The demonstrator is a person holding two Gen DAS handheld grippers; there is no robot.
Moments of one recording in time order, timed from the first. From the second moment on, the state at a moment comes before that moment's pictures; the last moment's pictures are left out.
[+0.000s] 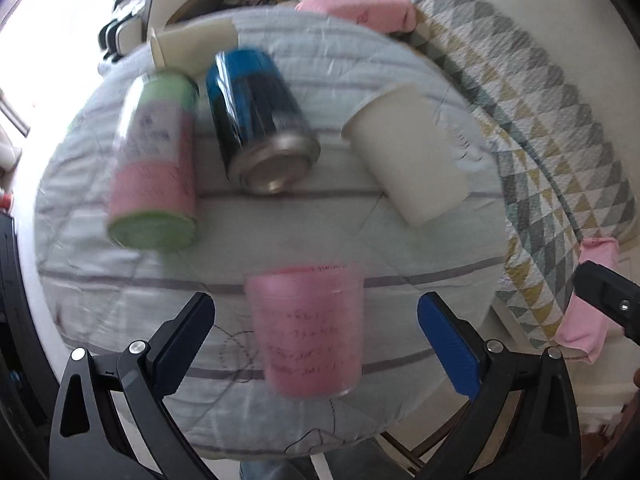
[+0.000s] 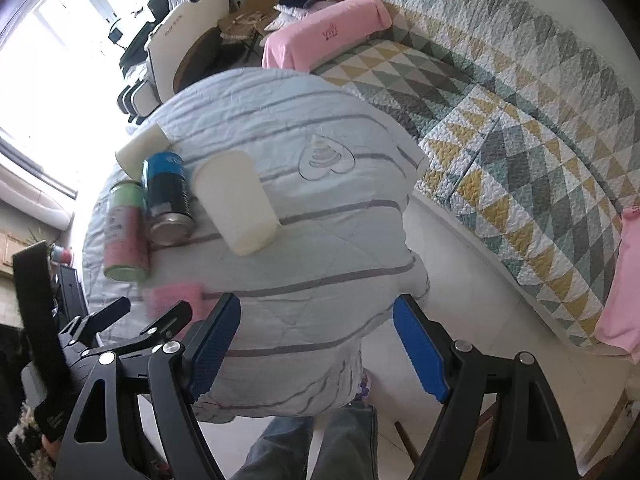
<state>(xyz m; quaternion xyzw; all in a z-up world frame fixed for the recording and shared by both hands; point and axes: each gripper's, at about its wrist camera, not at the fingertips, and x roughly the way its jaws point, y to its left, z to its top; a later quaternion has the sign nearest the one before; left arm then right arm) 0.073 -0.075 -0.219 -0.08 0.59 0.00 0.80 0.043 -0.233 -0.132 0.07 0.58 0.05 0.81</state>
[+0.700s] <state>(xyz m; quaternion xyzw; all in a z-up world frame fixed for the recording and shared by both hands) 0.089 -0.070 -0.208 -0.06 0.42 -0.06 0.90 0.046 -0.228 -0.160 0.08 0.58 0.08 0.80</state>
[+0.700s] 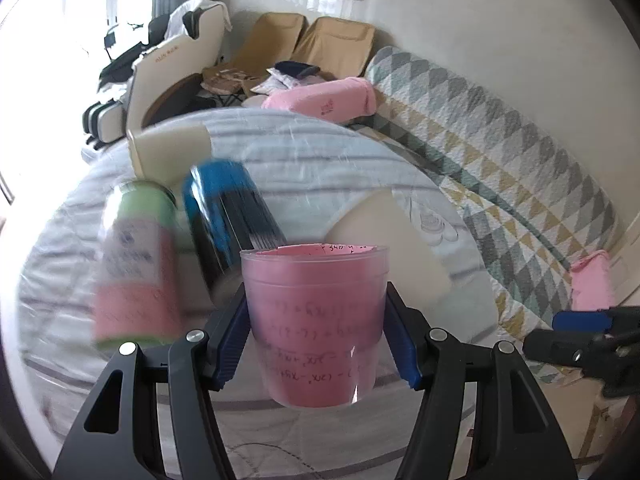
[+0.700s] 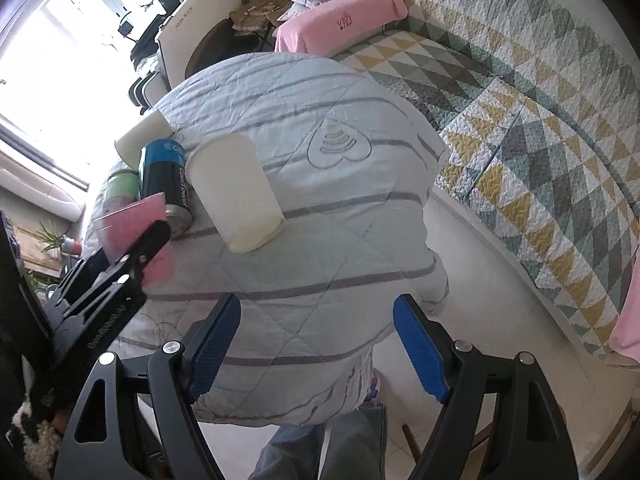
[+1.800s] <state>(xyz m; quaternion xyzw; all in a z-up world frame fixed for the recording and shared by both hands) 0.008 -0.069 -0.167 -0.04 0.36 -0.19 0.91 0.081 -0.191 -0.222 0.22 0.61 0.32 0.69</state>
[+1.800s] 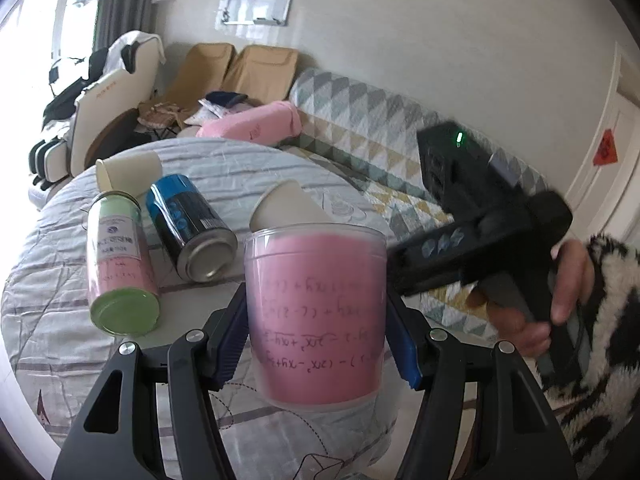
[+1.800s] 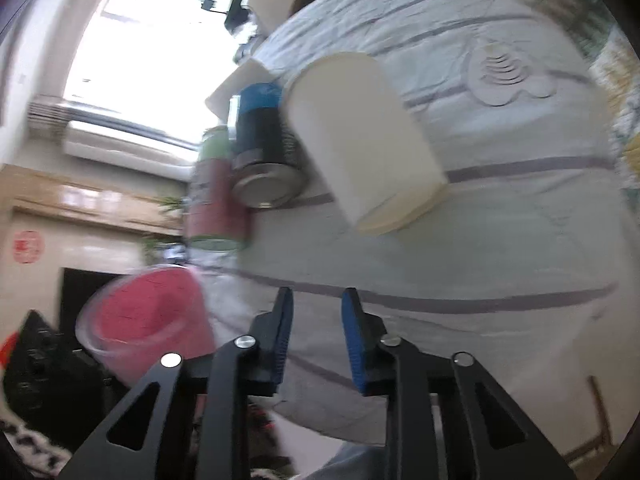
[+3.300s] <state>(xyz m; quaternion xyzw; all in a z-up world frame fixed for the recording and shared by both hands) -0.013 -0.066 -0.103 -0.03 0.41 -0.05 0.91 0.010 -0.230 -0.074 0.10 0.46 0.12 0.87</state>
